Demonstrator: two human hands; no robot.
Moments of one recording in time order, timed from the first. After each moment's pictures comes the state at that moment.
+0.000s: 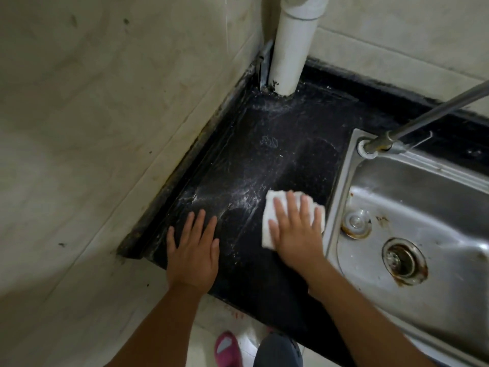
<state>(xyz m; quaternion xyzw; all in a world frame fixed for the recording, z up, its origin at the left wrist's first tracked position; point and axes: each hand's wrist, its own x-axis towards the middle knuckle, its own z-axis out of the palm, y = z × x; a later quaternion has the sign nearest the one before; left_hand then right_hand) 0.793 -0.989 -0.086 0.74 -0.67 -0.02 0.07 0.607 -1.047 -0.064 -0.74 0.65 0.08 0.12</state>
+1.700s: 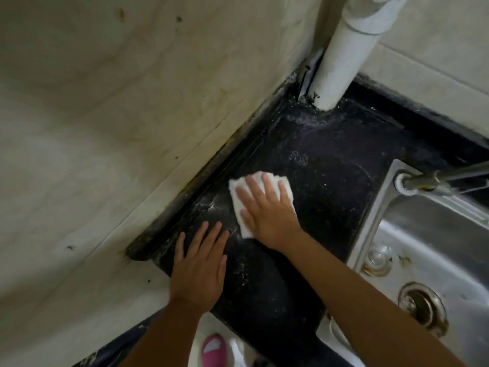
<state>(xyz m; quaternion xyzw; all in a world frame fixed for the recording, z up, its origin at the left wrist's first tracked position) 0.795 -0.987 -0.083 0.75 -0.66 -0.07 0.07 0.672 -1.123 -0.074 -0.91 0.40 0.06 0.01</state>
